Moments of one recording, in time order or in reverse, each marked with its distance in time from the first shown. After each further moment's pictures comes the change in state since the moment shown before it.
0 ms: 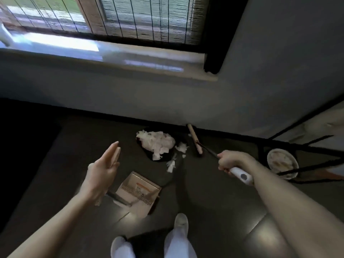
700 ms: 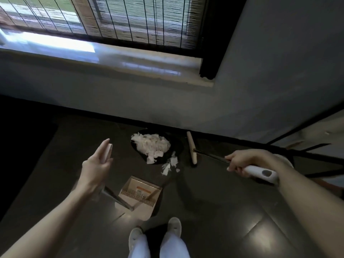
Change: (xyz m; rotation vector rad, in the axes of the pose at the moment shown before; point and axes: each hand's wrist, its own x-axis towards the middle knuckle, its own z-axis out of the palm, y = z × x) left_hand 0.010 0.059 0.018 -0.062 0.069 -0.093; right_hand 0.001 0.026 -0.079 0.154 -0.232 0.042
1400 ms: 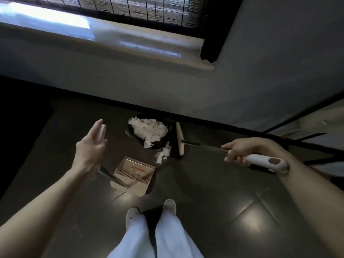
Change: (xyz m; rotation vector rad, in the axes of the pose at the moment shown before) left_hand 0.017 -0.035 0.000 0.075 0.032 -0.027; right_hand -0.026 0.006 0.011 -0.016 -0.038 -0.019
